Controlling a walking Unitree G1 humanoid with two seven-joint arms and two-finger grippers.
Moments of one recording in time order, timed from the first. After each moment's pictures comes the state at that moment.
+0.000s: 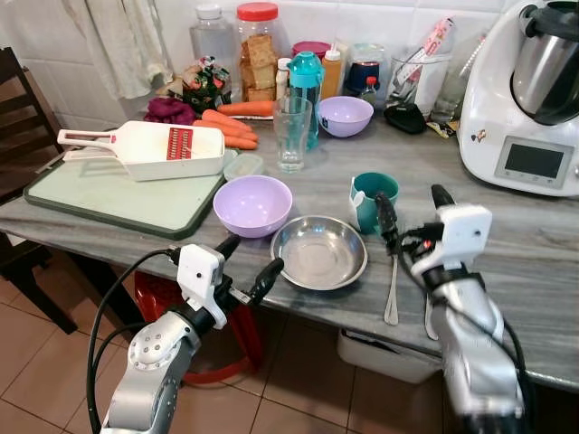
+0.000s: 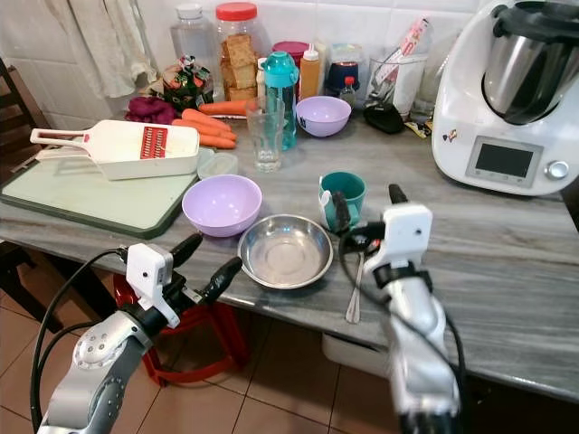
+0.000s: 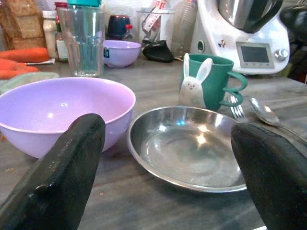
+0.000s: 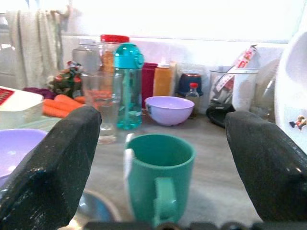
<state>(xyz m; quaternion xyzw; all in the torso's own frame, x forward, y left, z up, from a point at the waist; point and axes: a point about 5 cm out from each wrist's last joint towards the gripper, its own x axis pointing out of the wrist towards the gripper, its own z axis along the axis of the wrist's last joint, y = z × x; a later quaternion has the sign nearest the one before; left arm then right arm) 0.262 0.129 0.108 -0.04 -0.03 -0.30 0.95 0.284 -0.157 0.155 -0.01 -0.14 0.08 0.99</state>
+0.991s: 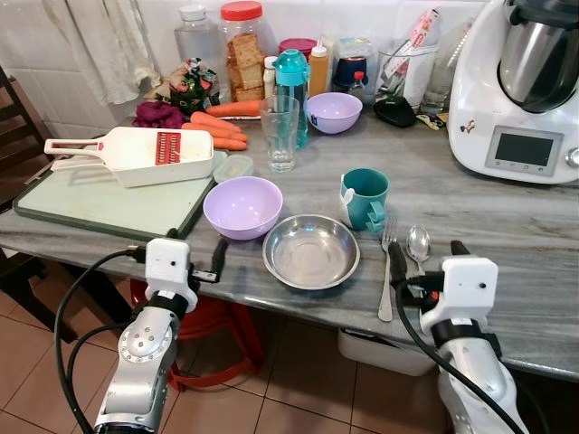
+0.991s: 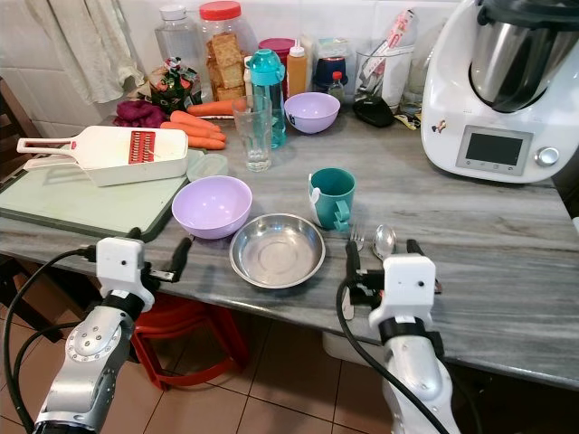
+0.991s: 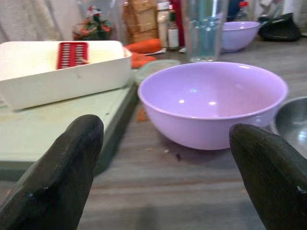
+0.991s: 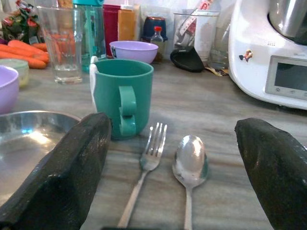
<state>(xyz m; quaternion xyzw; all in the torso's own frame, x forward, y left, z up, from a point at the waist) 0.282 0.174 0.097 0.04 -0.02 -0.06 1.00 0.234 -0.165 0.131 -0.05 -0.04 -0.01 1.00</state>
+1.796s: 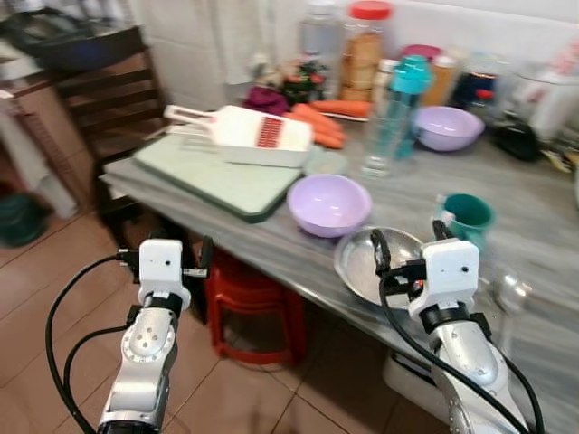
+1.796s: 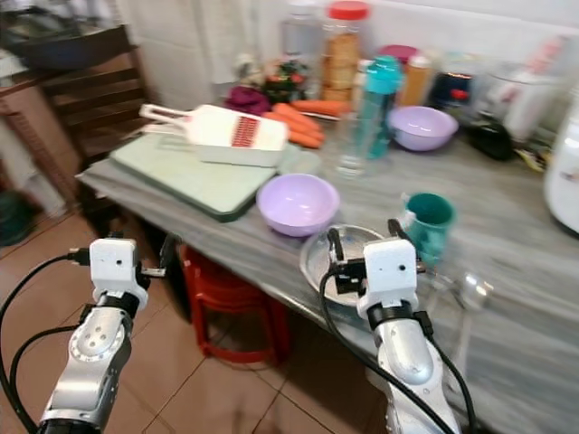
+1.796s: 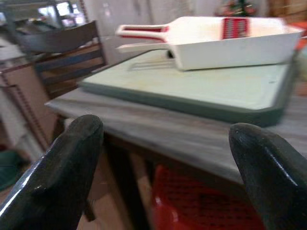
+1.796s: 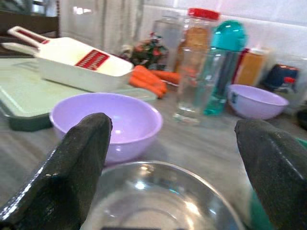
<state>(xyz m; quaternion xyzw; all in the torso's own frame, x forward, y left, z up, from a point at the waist) 0.286 0.179 0.094 0.07 -0.02 0.02 1.00 0.246 -0.148 0.147 -0.09 -0.07 0.04 0.99</state>
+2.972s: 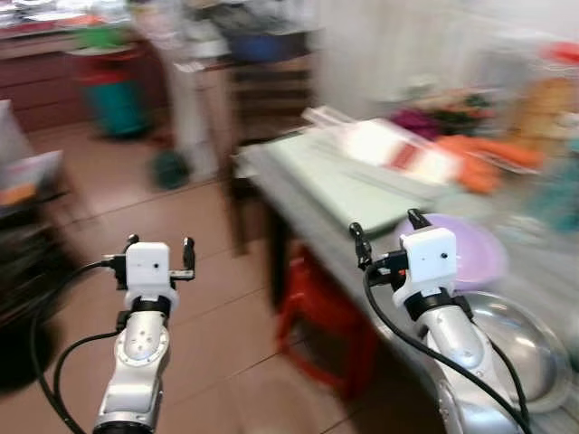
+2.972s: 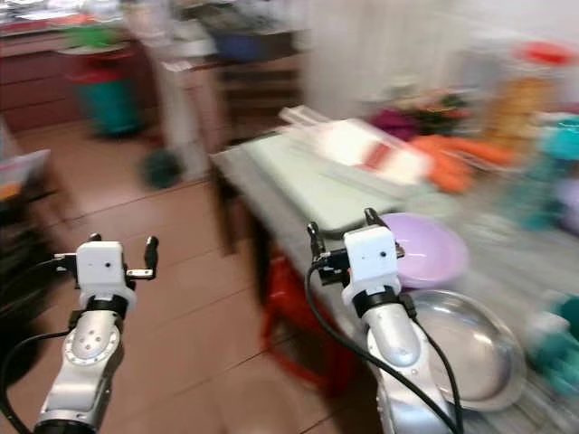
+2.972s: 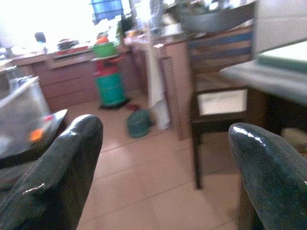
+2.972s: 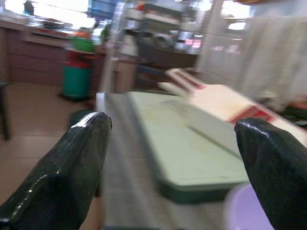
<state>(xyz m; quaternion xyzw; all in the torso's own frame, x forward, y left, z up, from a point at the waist) 0.284 0.190 0.089 0.08 -0.02 0.07 0.99 0.260 -0.137 0.150 -0.09 -0.07 0.09 0.99</state>
